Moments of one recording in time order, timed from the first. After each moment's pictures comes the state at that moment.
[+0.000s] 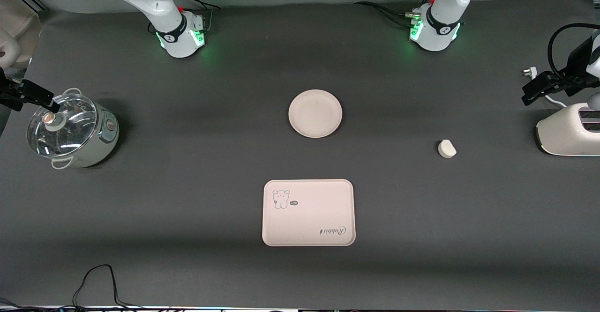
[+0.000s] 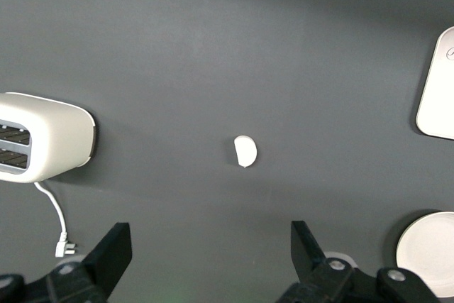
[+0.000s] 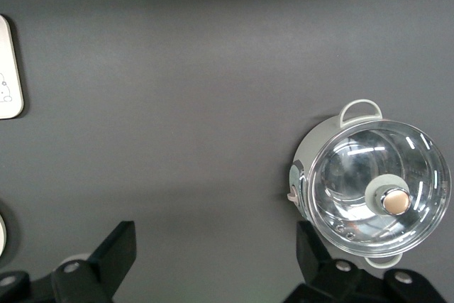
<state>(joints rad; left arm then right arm) 0.09 -0.11 -0.10 -1.70 0.03 1.61 -0.21 0.07 -0.10 -0.22 -1.73 -0.01 1.64 -0.04</state>
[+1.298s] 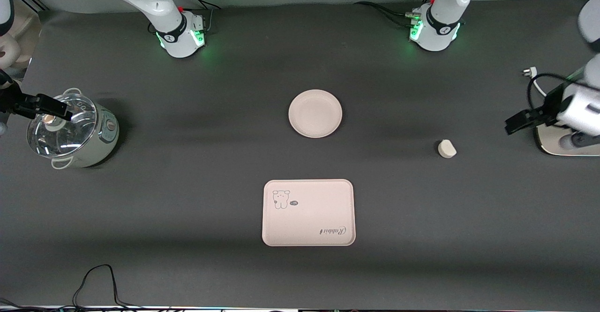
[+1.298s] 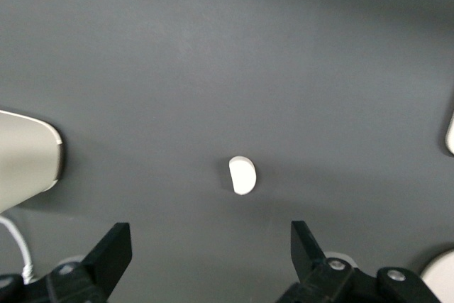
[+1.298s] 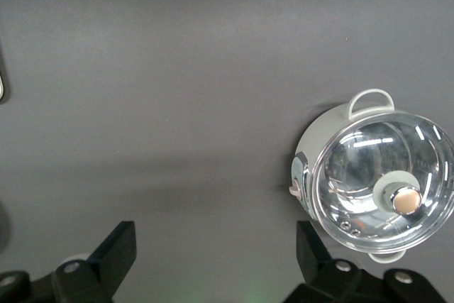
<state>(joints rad) 0.09 0.02 -0.09 -1.87 0.02 1.86 -0.21 0.08 0.00 -0.21 -1.68 -0.01 1.61 -0.04</state>
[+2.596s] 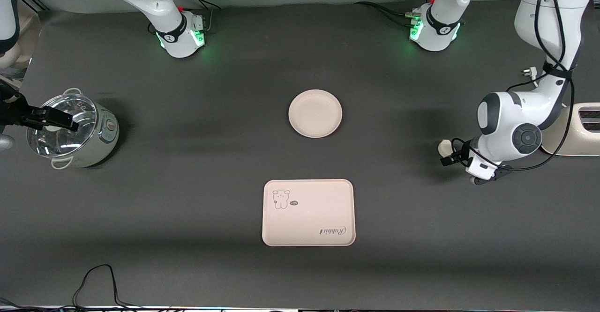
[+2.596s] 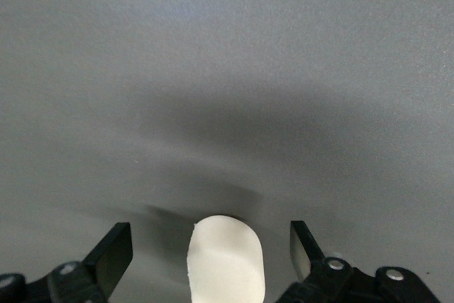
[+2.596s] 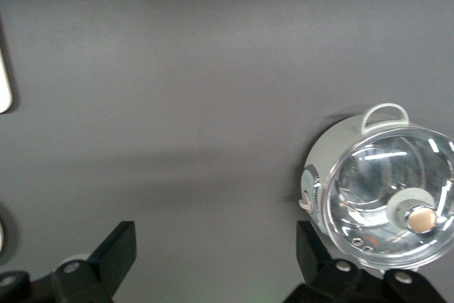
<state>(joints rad) 0.10 0.44 -0.10 -2.12 -0.01 2.38 -0.37 0.09 0.05 -0.22 -1.64 0.01 1.62 -0.04</state>
